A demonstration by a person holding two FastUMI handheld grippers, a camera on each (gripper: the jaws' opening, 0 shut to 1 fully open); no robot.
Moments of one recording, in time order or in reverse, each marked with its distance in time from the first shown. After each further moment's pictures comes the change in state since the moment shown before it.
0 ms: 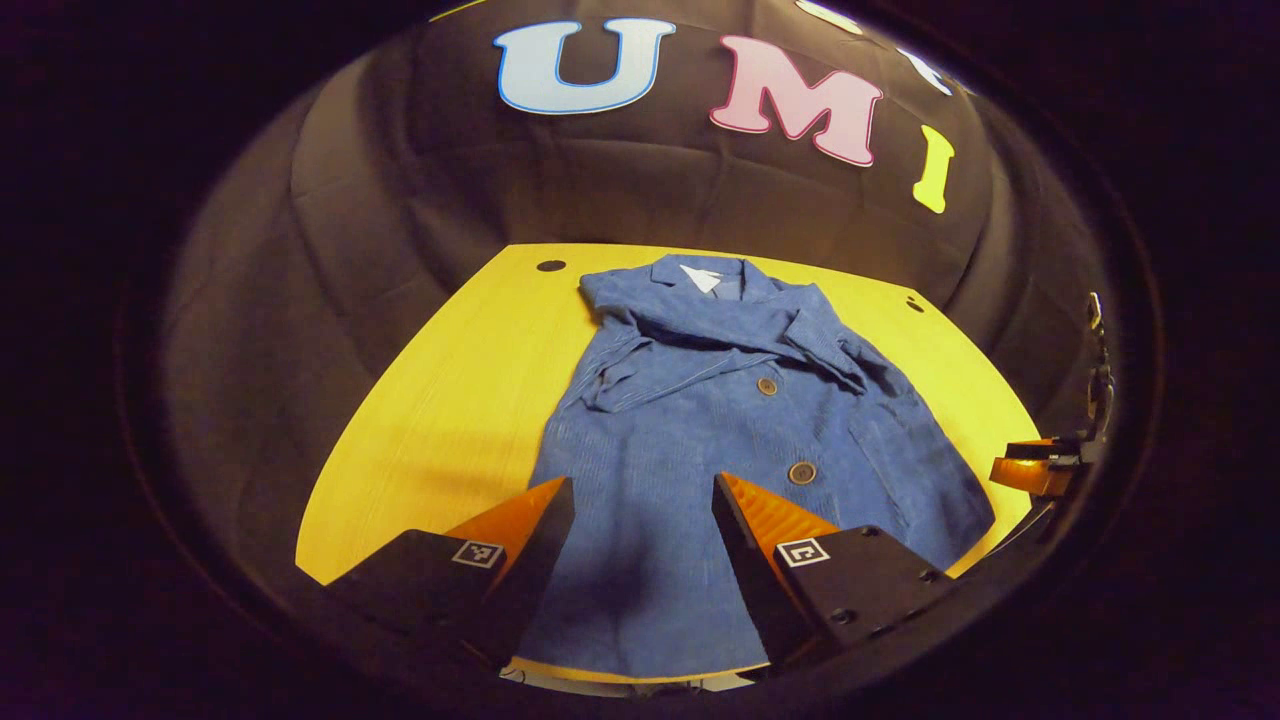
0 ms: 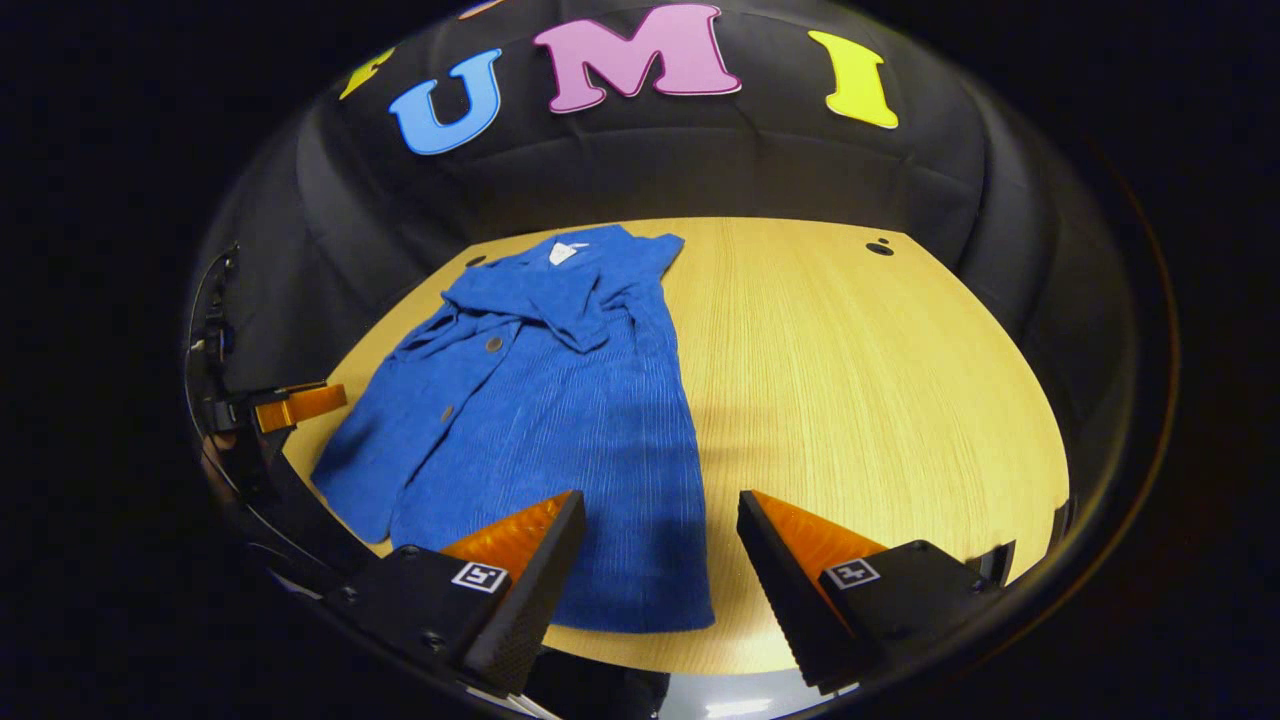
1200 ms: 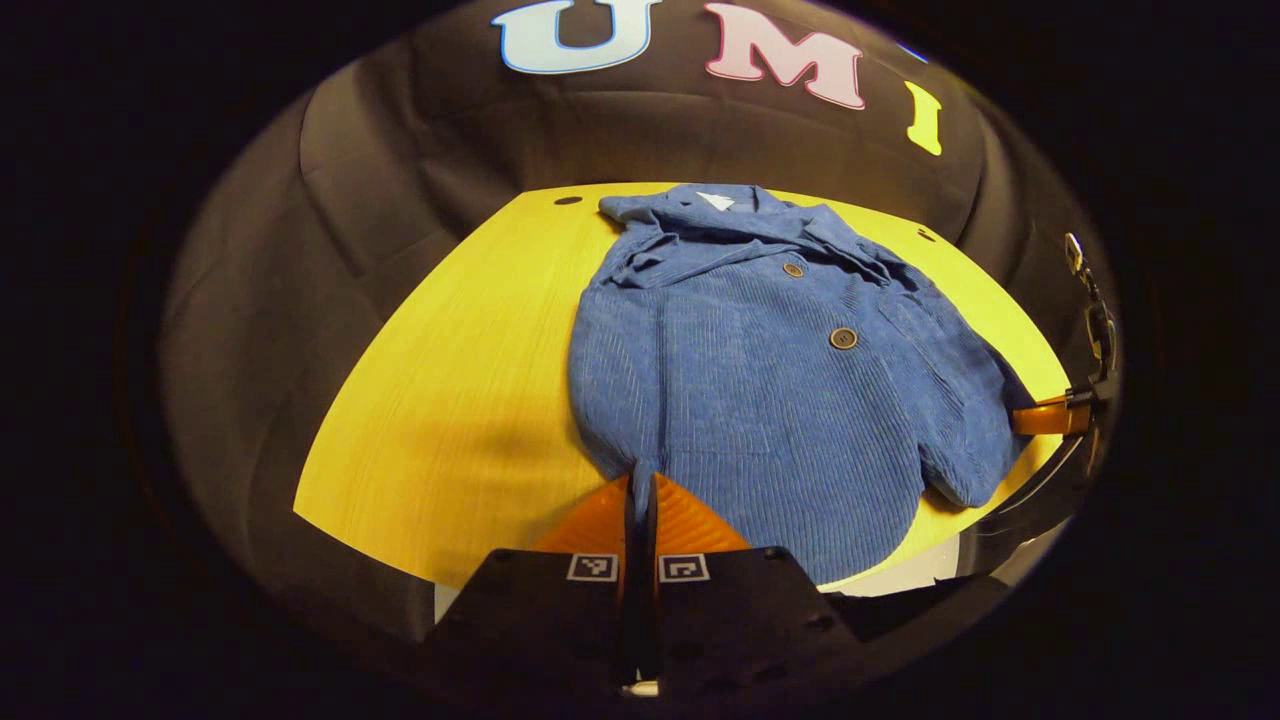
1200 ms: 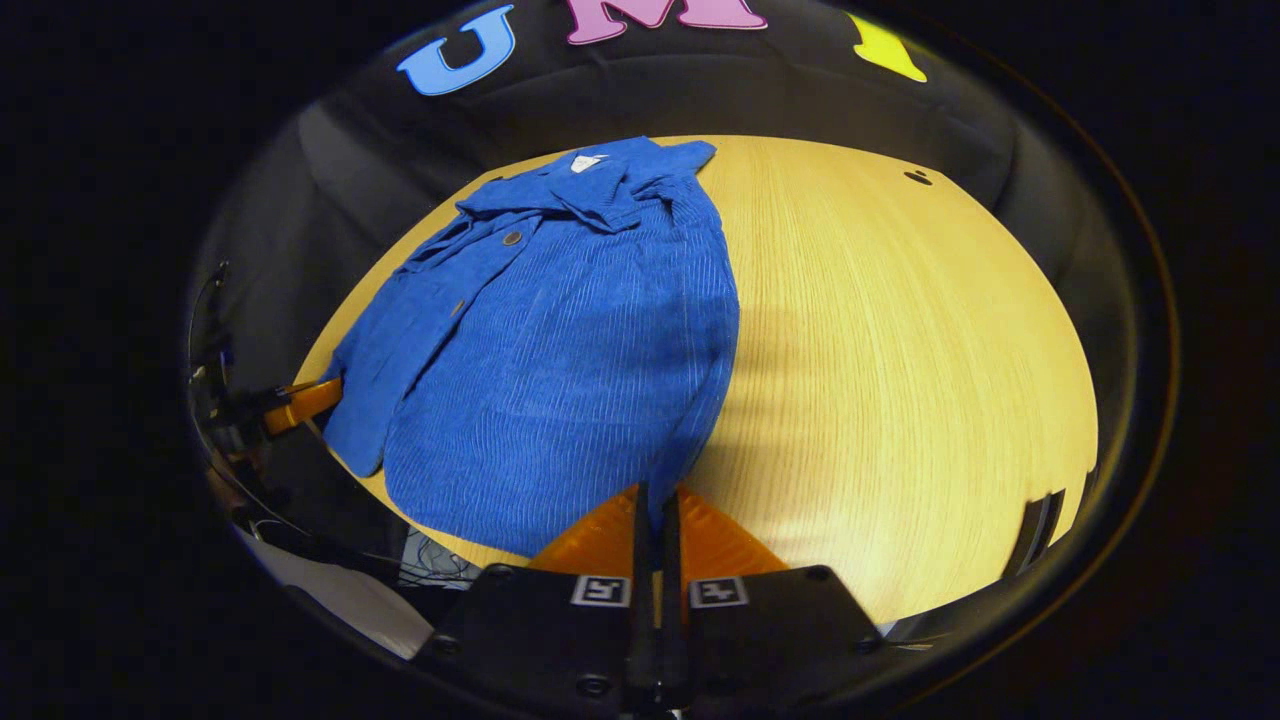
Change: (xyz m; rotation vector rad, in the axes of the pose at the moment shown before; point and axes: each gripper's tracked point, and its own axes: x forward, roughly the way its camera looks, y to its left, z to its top) left arm 0.000 0.011 -0.081 0.023 0.104 0.032; right arm 0.014 0.022 -0.063 0.034 0.201 0.085
